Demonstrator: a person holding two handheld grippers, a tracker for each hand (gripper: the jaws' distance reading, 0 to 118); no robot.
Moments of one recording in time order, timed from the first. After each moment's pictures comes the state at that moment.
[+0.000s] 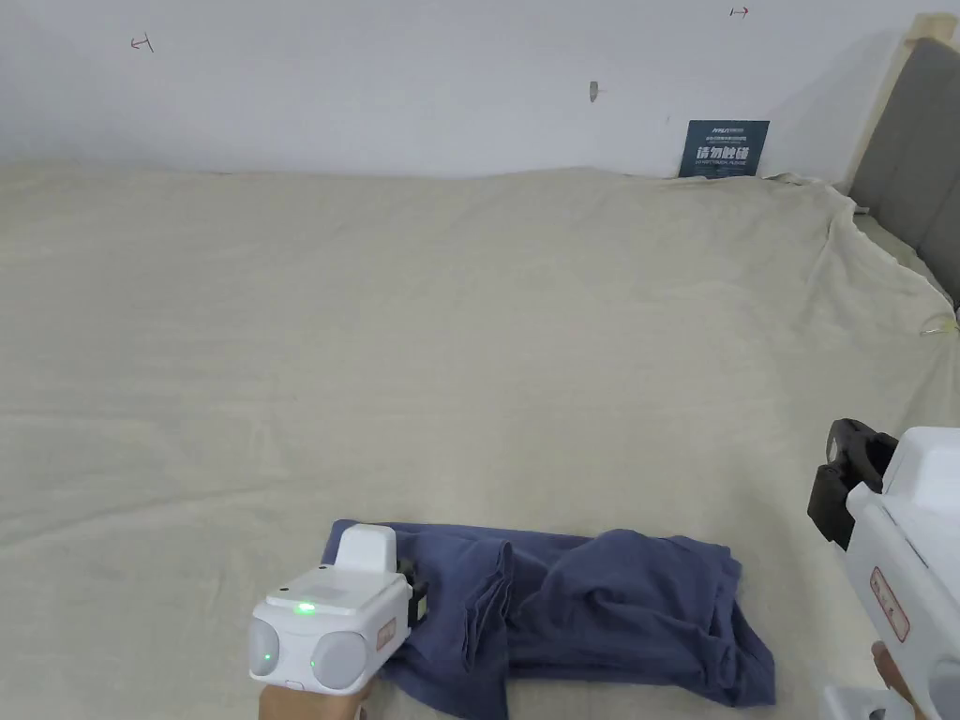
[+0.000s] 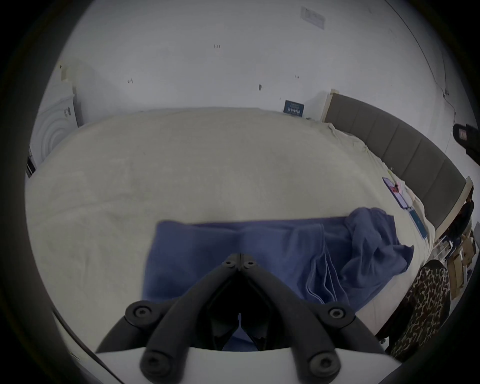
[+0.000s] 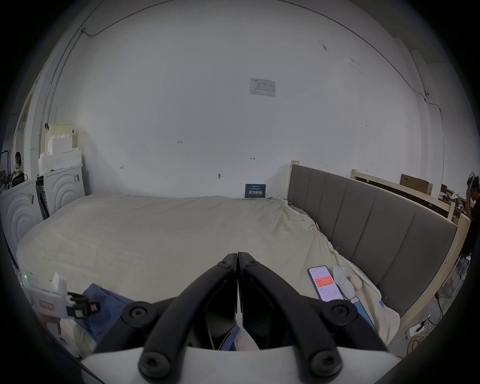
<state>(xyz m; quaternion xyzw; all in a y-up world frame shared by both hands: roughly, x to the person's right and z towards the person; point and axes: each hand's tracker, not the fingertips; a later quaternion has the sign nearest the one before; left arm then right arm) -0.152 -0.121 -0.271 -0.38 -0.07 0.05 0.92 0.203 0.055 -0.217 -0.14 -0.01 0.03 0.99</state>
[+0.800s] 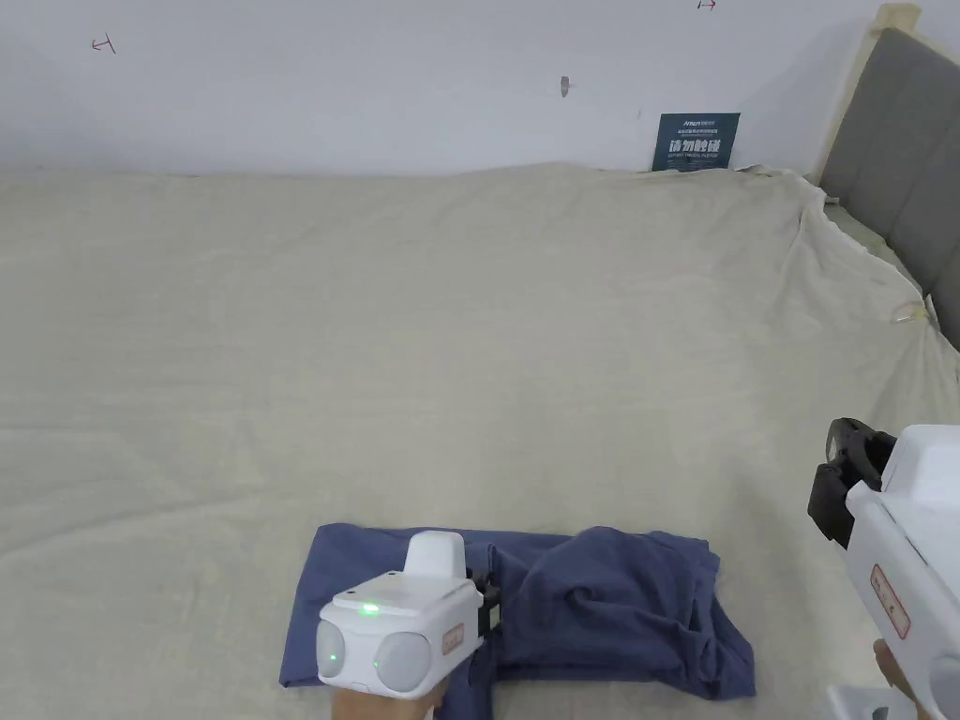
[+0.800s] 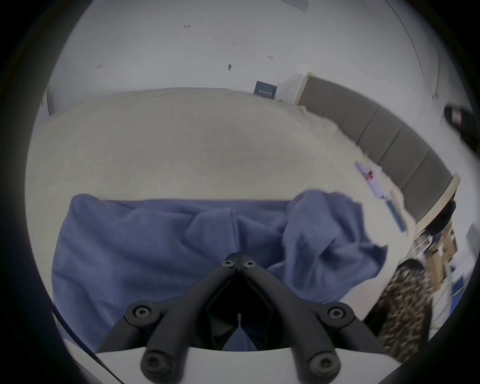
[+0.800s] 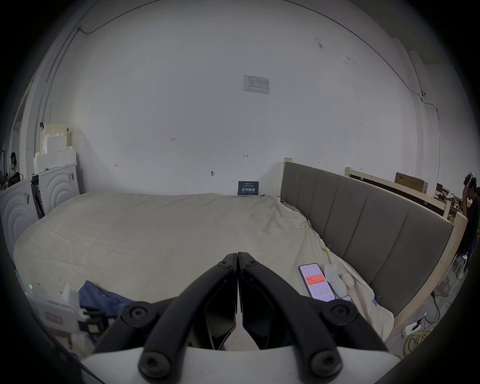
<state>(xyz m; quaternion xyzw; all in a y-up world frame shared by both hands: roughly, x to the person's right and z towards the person) -0.096 -0.102 -0.277 -0.38 -0.15 0.11 0.91 0.219 0.054 -0.217 -0.14 -0.03 0.03 0.99</state>
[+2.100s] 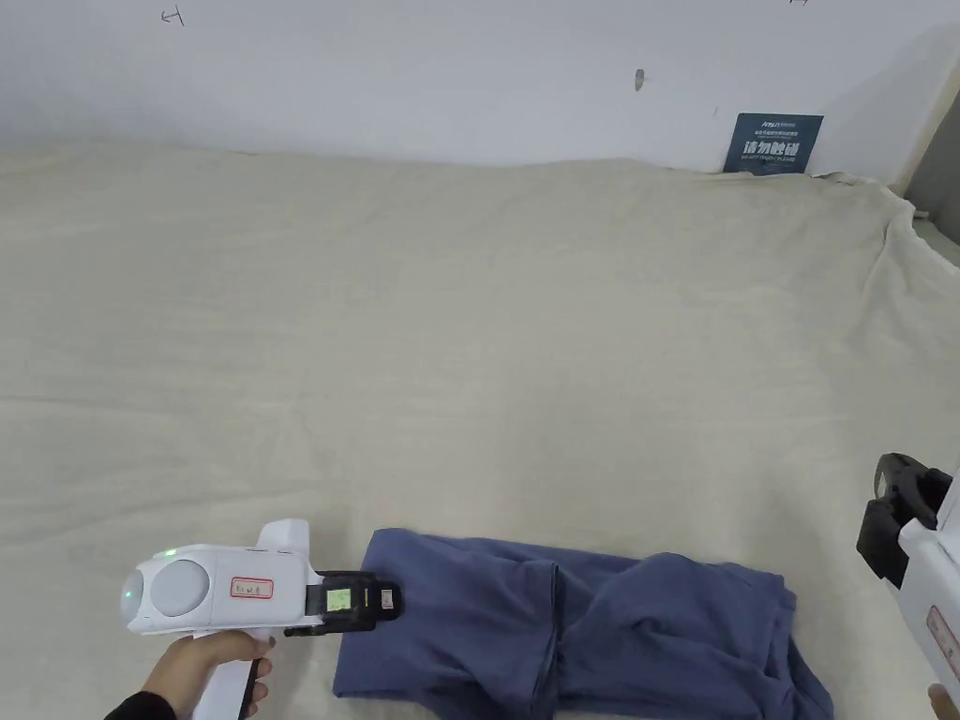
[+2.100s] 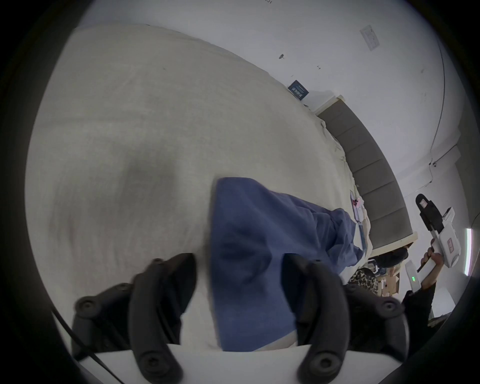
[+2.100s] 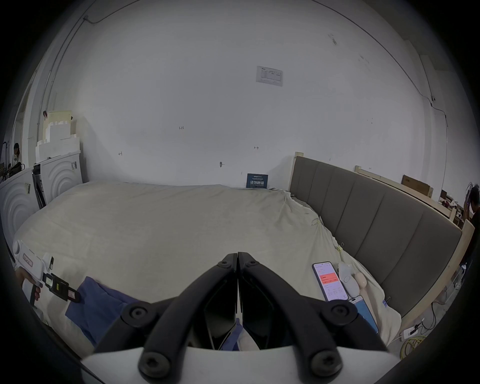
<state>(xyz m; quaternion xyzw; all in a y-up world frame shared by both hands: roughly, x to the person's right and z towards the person) -0.307 -0.126 -0.322 -0.50 -0.20 0.25 0.81 0.184 0.044 -0.248 -0.17 -0.01 0.05 0.98</state>
